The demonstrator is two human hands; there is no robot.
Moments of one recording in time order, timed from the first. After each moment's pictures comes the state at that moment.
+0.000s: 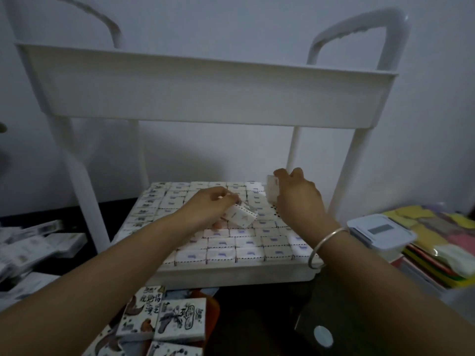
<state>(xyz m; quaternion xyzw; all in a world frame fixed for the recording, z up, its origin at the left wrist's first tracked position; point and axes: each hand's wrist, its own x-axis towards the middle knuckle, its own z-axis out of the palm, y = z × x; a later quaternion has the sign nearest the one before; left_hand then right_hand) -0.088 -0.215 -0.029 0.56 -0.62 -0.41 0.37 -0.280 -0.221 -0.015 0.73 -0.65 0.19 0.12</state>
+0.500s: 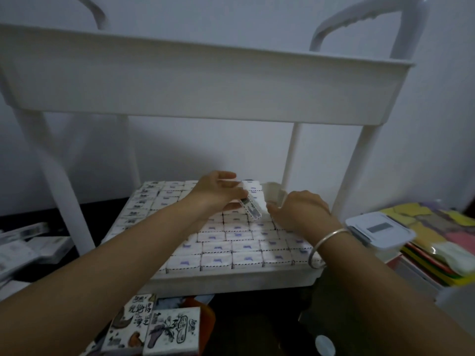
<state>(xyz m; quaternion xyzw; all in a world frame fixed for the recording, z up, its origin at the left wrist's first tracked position) -0.112 -0.247 -0.023 0.47 -0.51 -0.53 0.48 -0.291 -0.245 -0.025 0.66 -0.75 0.06 0.00</state>
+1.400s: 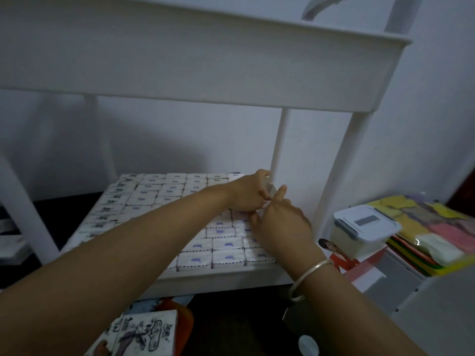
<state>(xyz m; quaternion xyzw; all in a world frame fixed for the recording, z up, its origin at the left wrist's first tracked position) -0.184 -0.304 -0.036 0.47 -0.83 -0.26 0.13 -0.280 -0.219 -0.061 0.65 -0.73 0.19 -0.02</state>
